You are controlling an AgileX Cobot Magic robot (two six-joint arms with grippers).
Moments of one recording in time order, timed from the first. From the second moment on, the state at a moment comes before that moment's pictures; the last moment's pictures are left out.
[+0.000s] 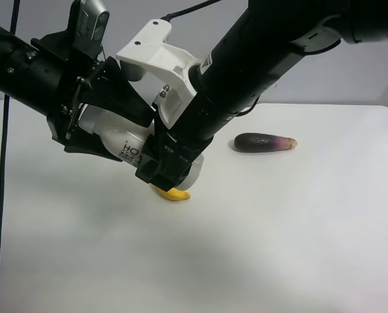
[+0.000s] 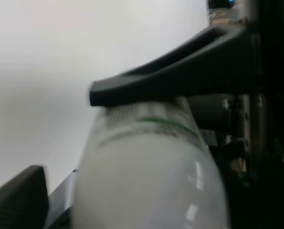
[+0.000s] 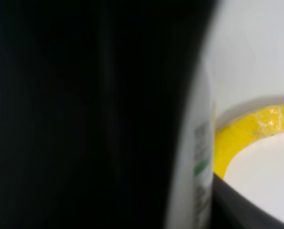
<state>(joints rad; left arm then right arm) -0.22 1.56 -1.03 -1.04 1.20 0.49 0.83 1.61 -1.19 0.44 0.66 -0.80</state>
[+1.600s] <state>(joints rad) -0.08 1.55 -1.14 -0.99 1.21 0.54 0.83 1.61 -1.19 0.45 0.66 -0.80</state>
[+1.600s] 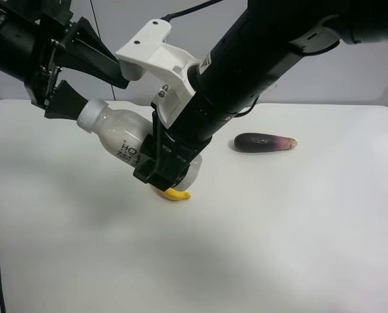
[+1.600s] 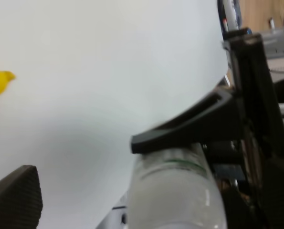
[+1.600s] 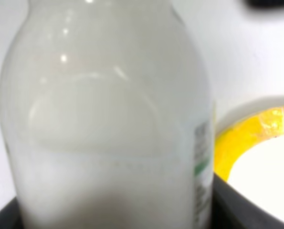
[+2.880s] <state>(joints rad) 0.26 1.01 -1.14 -0.76 1.14 0.47 0.83 1.61 -1.19 0.48 0.65 -0.80</state>
